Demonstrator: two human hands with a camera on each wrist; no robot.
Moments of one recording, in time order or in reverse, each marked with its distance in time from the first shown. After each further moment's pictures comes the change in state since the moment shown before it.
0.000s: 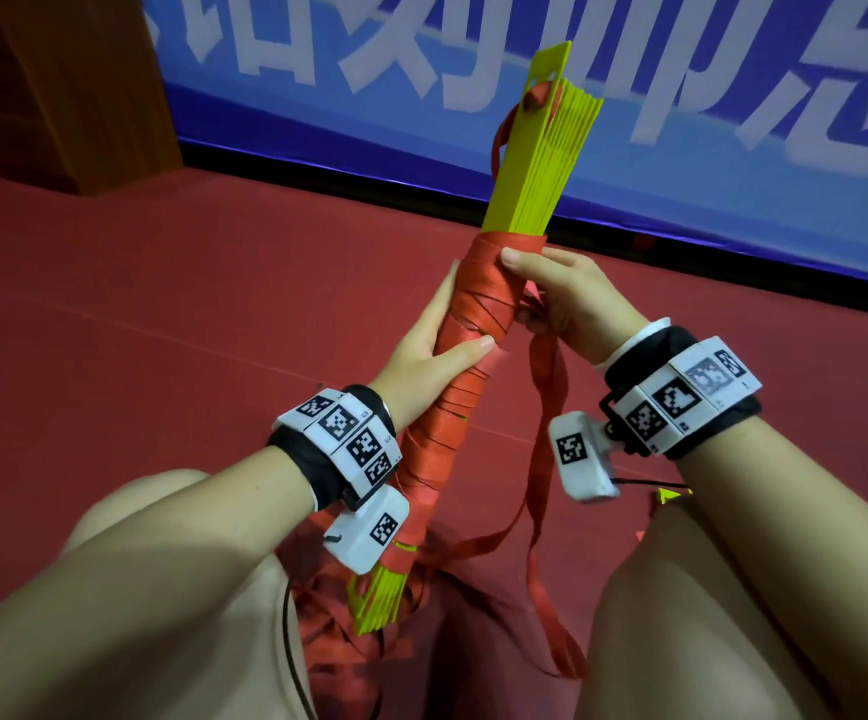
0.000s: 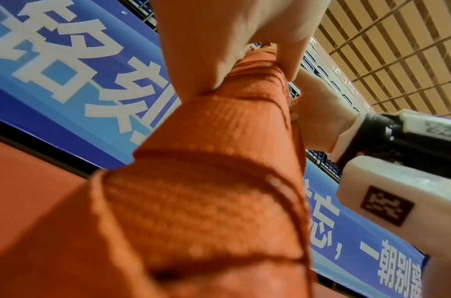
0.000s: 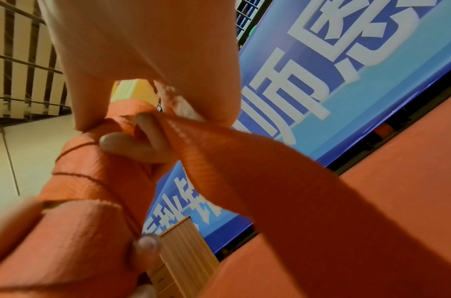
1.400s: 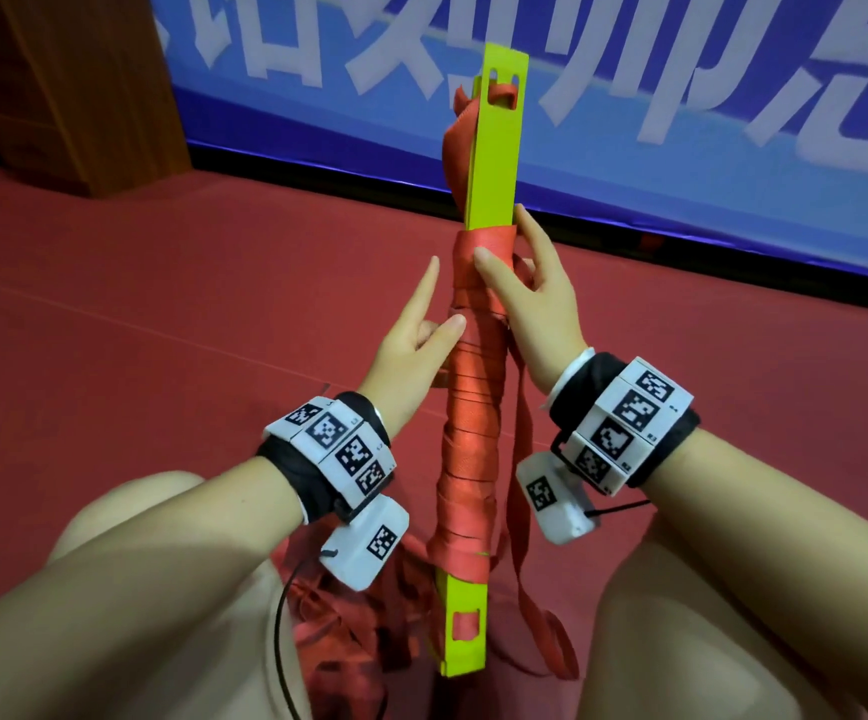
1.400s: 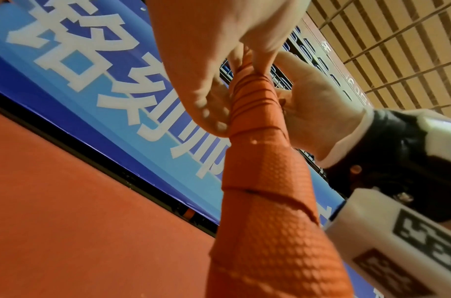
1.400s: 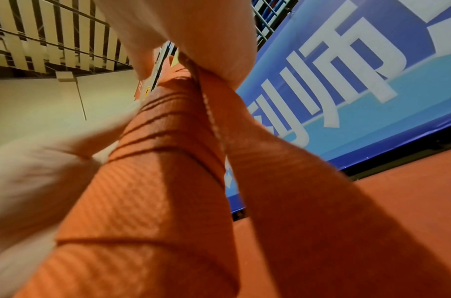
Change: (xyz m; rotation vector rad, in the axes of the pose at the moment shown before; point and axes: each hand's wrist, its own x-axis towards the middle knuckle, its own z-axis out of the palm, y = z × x) left_hand -0.009 0.005 -0.004 -0.067 0.157 -0.011; right_hand -0.007 0.021 0.046 -0.036 0.310 -0.235
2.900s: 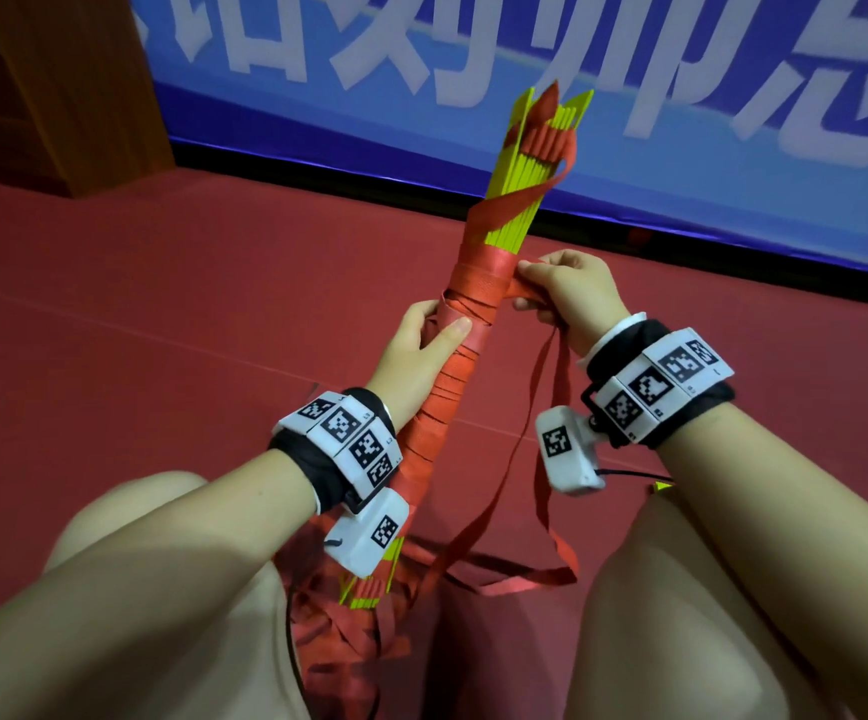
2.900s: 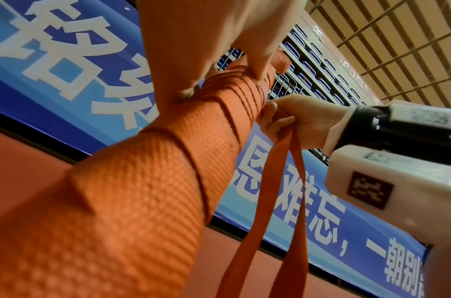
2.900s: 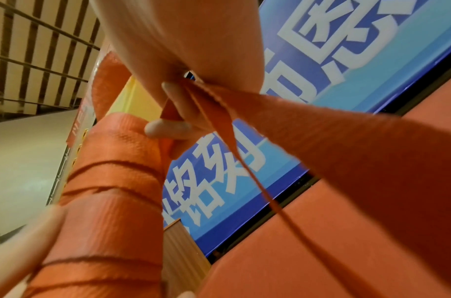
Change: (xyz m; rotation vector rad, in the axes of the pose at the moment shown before) left_hand 0.017 -0.022 0.011 0.088 0.056 -0.107; right_hand 0.038 0.004 -0.047 -0.088 0.024 0.292
